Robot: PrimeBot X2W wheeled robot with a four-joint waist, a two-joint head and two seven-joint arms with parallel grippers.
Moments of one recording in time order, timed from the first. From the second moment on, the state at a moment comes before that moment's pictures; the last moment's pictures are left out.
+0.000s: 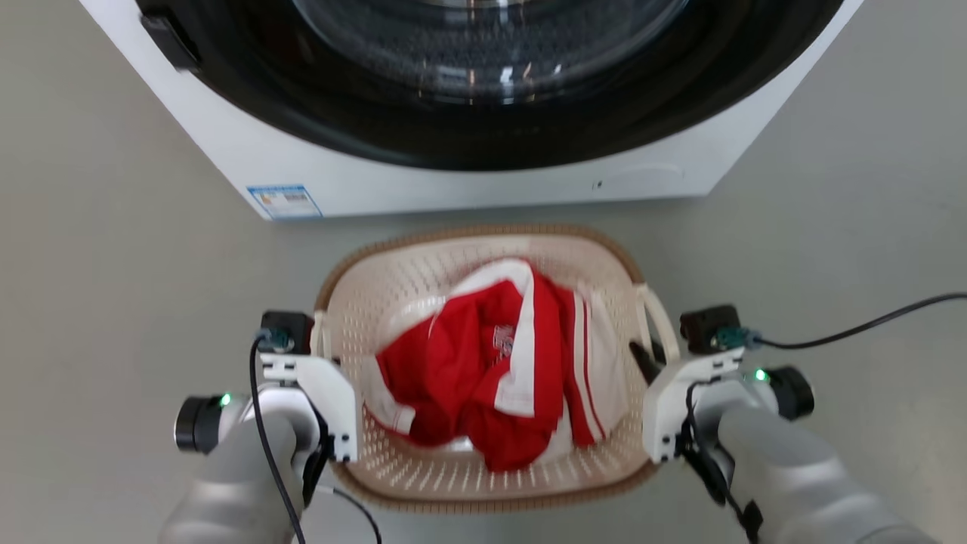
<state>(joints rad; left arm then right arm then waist) -0.73 0.08 -0.72 1.29 -0.72 -0.01 -0.09 -0.75 -0.08 1.06 1.22 0.98 0.11 -0.19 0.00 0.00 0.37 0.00</state>
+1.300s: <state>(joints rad) -1.04 0.10 -0.72 1.26 -0.68 0.04 -0.26 -0.90 -0.10 0.45 1.04 0.39 0.11 -0.24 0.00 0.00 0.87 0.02</state>
